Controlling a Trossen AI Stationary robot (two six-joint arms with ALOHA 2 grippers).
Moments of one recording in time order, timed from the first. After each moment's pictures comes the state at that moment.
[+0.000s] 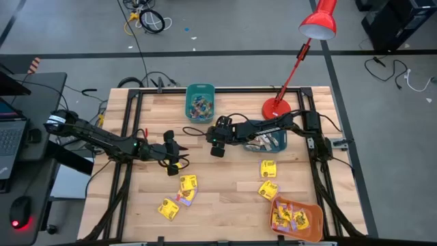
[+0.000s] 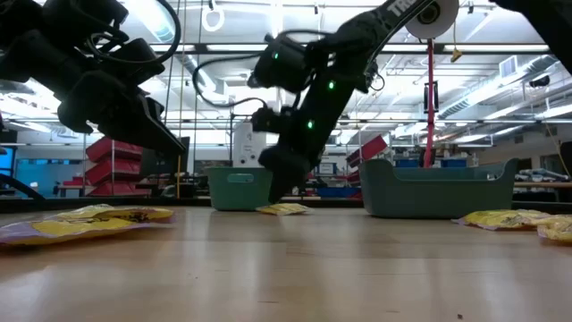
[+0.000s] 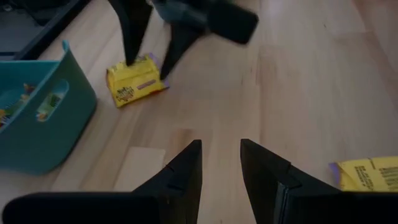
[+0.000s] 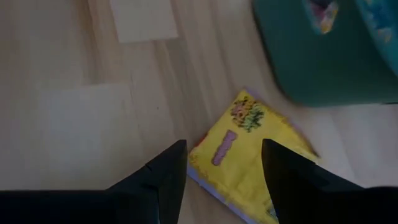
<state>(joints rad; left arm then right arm) -0.23 1.06 0.32 0.15 -0.41 -0.11 -0.07 2.09 1.40 -0.34 0.37 0.04</state>
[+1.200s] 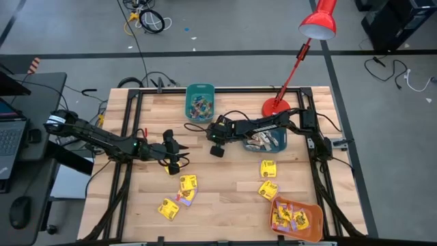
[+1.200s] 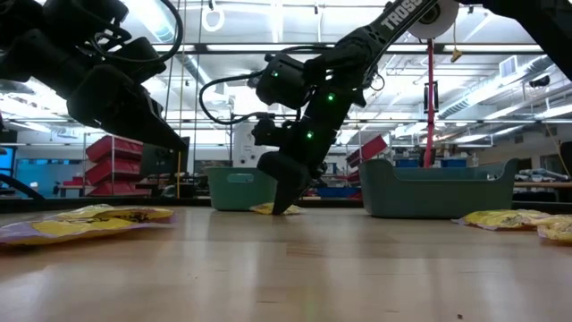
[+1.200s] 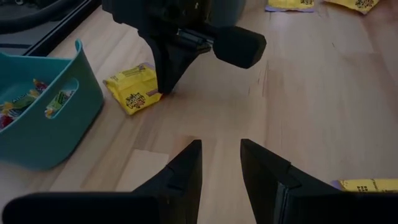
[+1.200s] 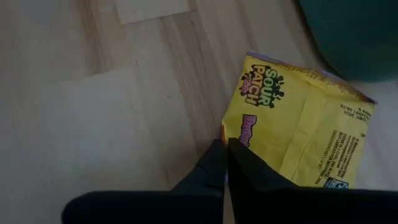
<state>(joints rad) -0.22 1.06 0.32 0.17 -0.44 -0.17 -0.12 2.15 1.39 -0.33 0.20 0.13</state>
